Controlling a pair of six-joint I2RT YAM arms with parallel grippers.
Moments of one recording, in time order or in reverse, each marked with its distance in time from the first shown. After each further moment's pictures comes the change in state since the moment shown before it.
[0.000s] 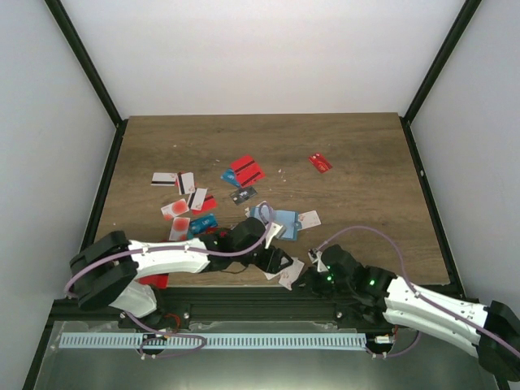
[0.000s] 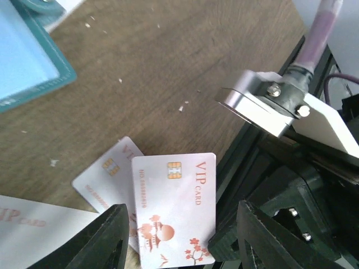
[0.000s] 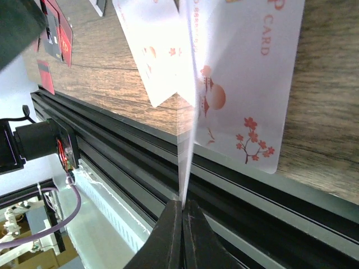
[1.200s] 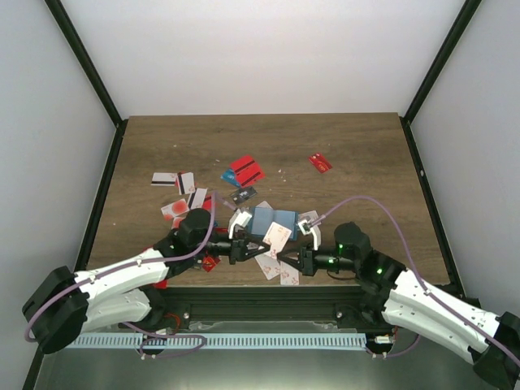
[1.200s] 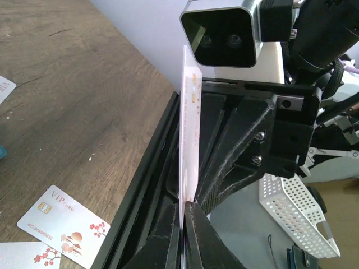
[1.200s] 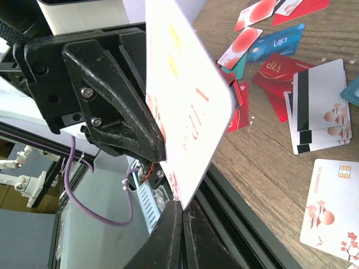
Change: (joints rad) left arm 0.254 -0.415 -0.259 0.296 0.417 -0.008; right arm -0.097 -0.002 0.232 0.179 -0.139 -0.498
